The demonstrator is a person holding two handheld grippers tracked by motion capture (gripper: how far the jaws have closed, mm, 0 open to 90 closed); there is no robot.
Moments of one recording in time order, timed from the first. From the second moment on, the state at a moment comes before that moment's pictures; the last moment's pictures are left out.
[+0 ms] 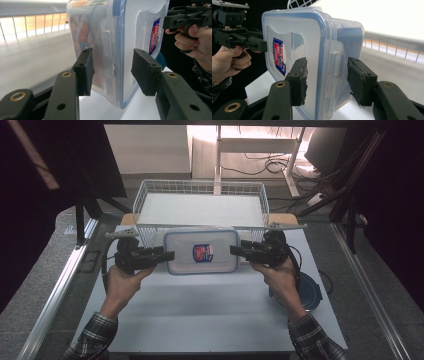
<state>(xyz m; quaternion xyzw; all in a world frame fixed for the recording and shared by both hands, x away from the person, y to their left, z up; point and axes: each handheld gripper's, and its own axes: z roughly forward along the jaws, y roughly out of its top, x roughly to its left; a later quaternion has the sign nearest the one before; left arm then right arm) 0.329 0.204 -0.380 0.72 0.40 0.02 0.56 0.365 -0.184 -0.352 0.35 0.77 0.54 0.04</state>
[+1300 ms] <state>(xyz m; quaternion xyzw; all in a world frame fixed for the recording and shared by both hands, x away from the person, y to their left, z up) 0.409 0.222 -0.320 0.70 0.41 0.03 0.58 0.446 -0.167 -0.288 0.36 0.74 0.57 0.06</state>
